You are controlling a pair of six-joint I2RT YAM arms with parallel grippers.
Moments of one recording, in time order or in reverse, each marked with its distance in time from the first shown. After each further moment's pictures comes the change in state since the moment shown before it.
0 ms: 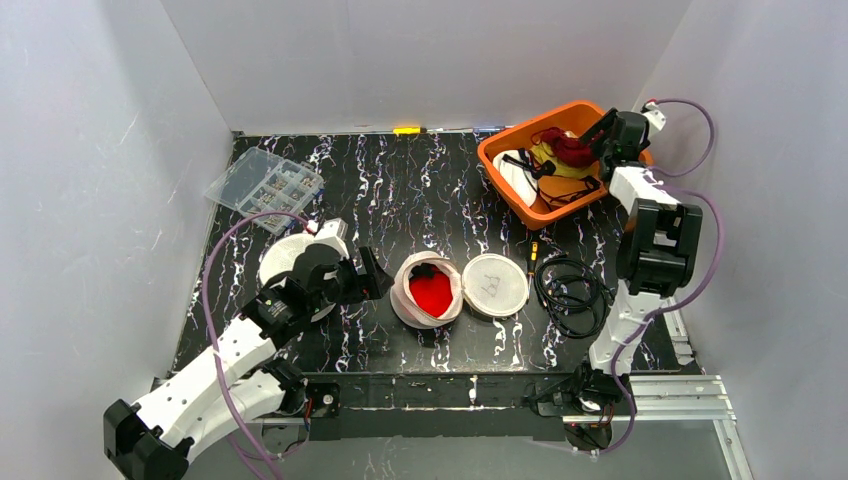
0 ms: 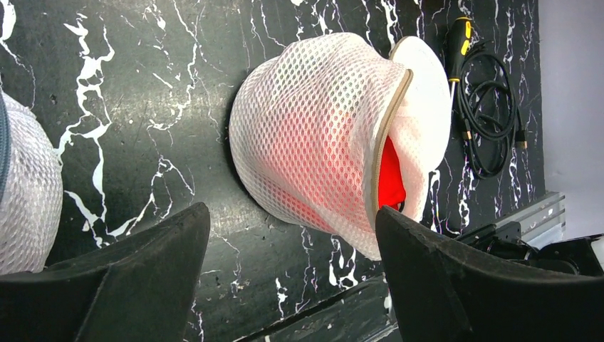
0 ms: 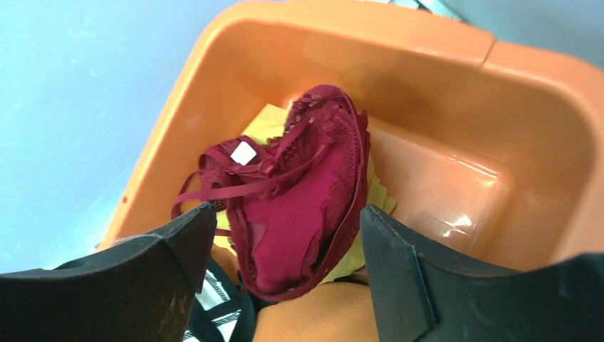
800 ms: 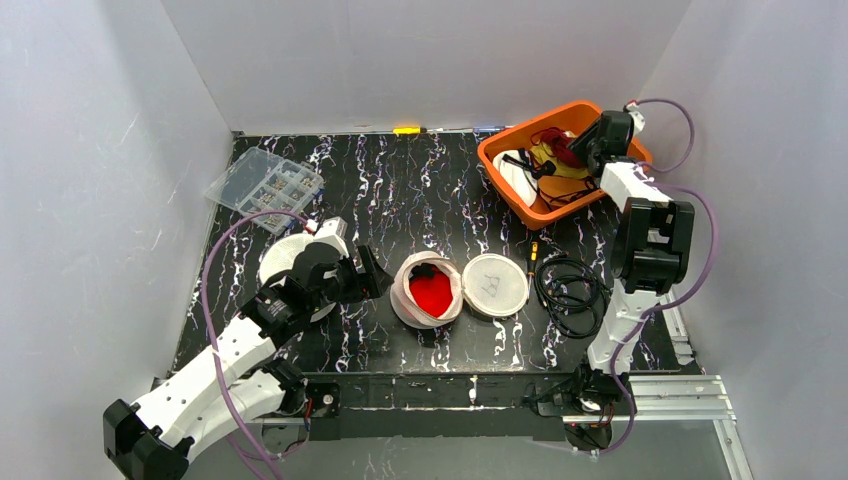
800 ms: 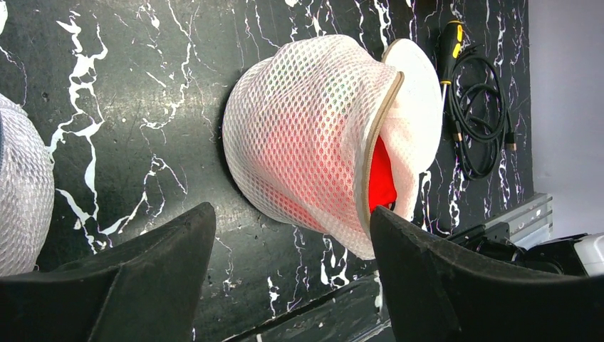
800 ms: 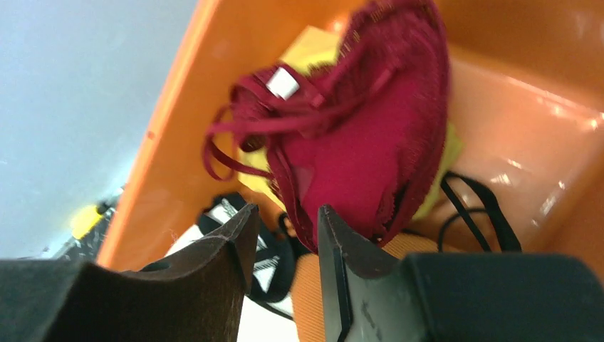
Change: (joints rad) left arm 0.000 0.002 0.016 -0.014 0.005 -0.019; right arm 0.053 0.002 0.071 -0.130 -0.083 0.064
